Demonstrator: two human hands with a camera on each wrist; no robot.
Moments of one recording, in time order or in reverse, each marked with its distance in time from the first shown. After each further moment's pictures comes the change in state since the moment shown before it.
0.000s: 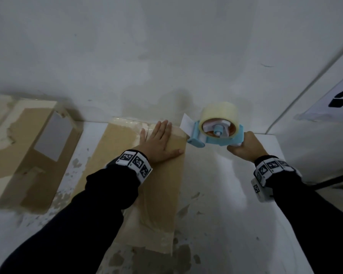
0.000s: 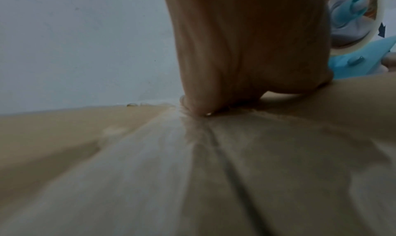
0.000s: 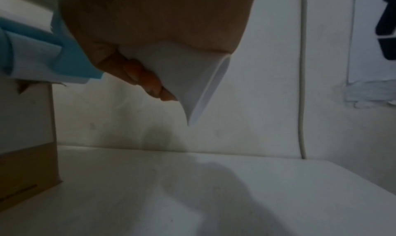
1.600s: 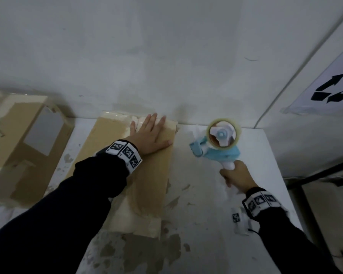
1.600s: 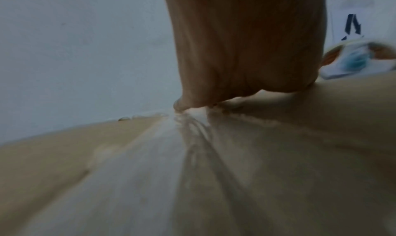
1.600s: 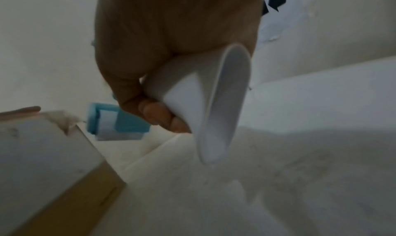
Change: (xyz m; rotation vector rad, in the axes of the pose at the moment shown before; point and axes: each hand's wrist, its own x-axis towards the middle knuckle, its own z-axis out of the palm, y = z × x) left_hand -0.009 0.008 -0.005 0.034 0.040 0.016; right_hand -0.091 0.020 0.054 0.576 -0.045 0.495
